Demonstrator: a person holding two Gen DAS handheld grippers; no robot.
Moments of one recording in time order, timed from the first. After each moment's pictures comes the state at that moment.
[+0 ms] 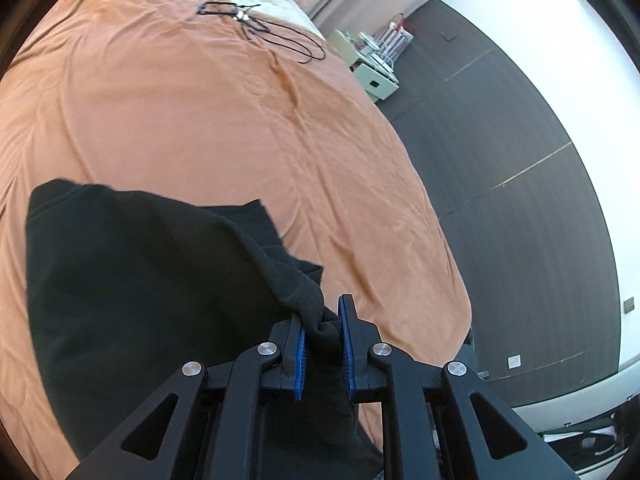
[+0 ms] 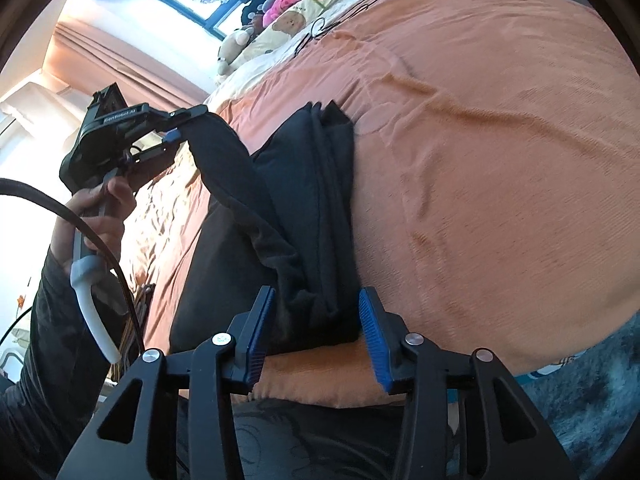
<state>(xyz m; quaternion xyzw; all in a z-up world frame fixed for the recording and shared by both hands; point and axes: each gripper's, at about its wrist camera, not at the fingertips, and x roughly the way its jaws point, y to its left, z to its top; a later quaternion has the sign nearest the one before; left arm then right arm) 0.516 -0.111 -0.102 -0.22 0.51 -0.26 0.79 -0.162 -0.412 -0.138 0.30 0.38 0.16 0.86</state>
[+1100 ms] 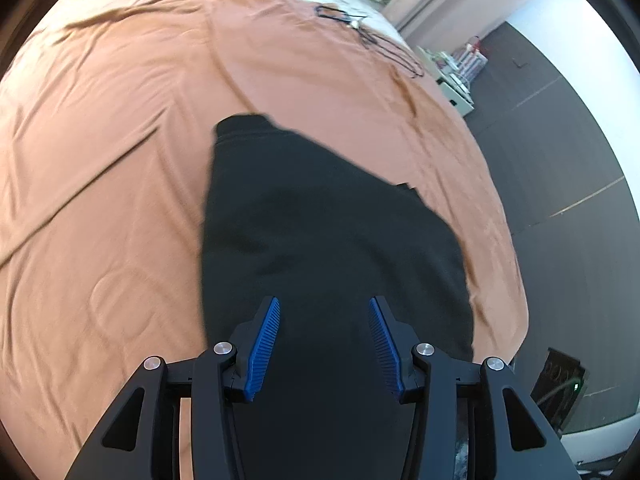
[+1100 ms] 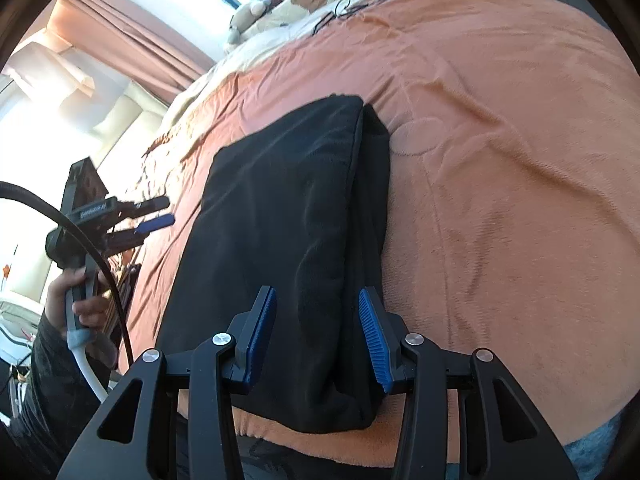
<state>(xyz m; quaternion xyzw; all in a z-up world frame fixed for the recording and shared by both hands) 0.445 0.023 -0.147 -0.23 0.53 -0.13 0.81 -0.092 -0.382 -0.123 0.24 0.42 0.18 0.86</state>
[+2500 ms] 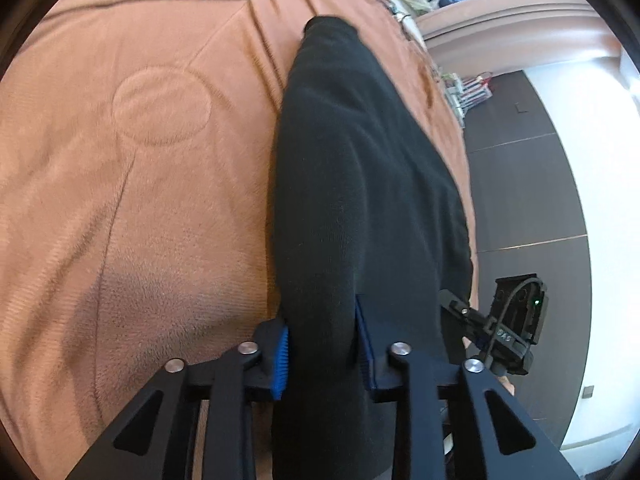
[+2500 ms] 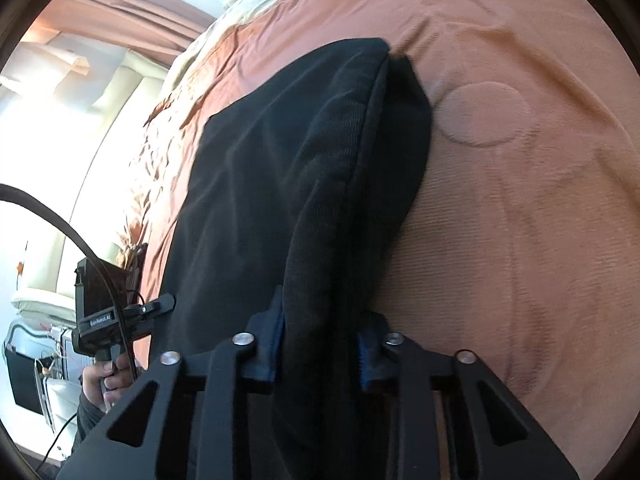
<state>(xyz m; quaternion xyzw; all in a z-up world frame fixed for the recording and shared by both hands) 0.354 0.073 -0.219 -0.39 0.53 -0.16 0.74 0.003 -0.355 -0.148 0.25 0.49 0.23 0.80</state>
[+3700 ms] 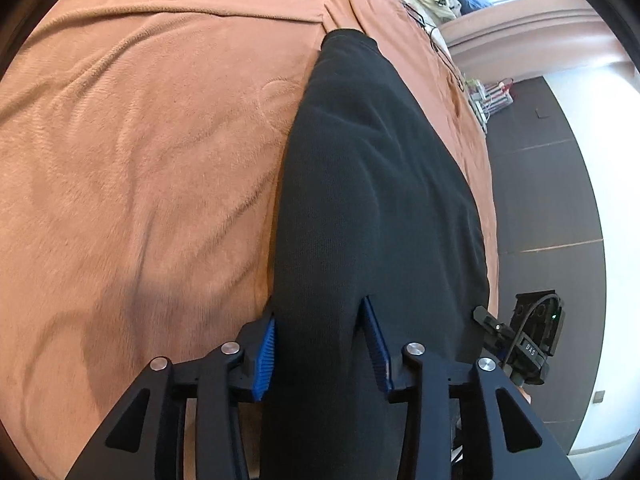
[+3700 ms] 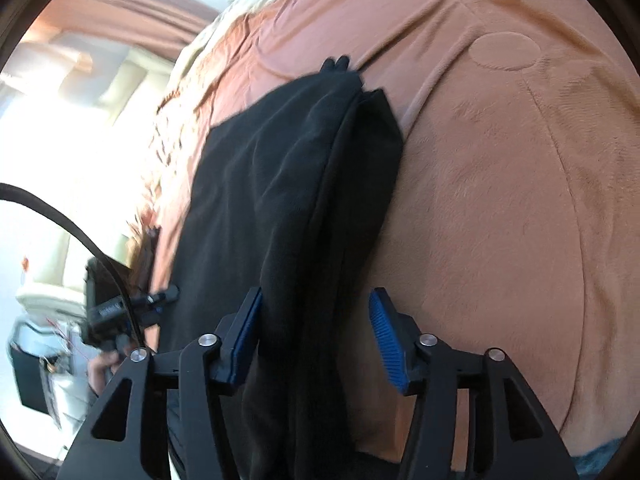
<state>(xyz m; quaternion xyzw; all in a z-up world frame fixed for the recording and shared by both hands) 0.329 0.114 -0.208 -0.38 0.55 -0.12 0.74 0.007 -0.323 -0.159 0.28 0.49 0.23 0.79</state>
